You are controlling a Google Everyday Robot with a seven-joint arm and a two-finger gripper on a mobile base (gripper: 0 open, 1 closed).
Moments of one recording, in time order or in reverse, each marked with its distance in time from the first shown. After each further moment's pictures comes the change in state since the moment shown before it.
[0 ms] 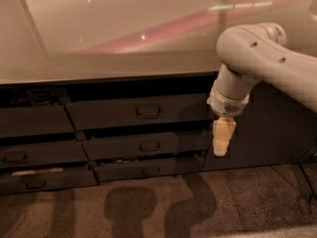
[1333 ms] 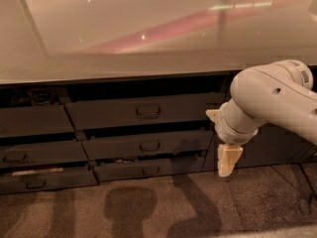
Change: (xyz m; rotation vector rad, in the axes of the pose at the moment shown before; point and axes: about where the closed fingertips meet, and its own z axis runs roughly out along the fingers) arm 0.005 0.045 0.010 0.210 -0.040 -0.150
